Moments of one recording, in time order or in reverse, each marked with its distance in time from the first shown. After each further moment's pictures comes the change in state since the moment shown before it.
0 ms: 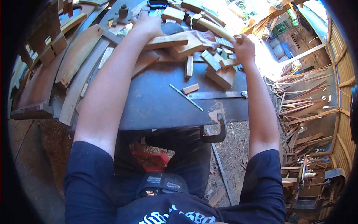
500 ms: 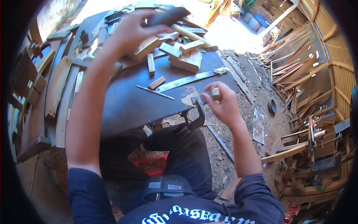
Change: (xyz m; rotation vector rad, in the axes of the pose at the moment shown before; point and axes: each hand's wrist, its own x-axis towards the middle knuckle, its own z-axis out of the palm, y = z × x) left_hand -0.090 0.080 -0.068 -0.665 0.224 0.615; right_hand -0.250 -0.054 -0.112 0.392 -0.157 0.092
